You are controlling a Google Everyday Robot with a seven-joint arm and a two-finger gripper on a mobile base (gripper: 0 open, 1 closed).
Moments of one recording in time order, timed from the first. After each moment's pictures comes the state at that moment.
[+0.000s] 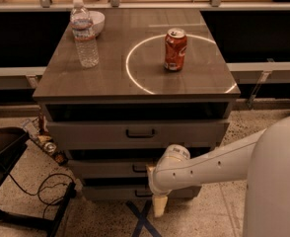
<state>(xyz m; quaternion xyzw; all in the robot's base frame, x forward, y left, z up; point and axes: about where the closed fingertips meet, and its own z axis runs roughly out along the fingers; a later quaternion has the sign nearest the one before) 0.486 -0.039 0.419 -0.76 0.64 0.01 0.14</state>
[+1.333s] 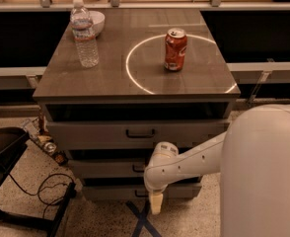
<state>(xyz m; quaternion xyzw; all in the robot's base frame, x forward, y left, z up) 0.501 -0.033 0.397 -0.76 0.65 -0.01 0.10</state>
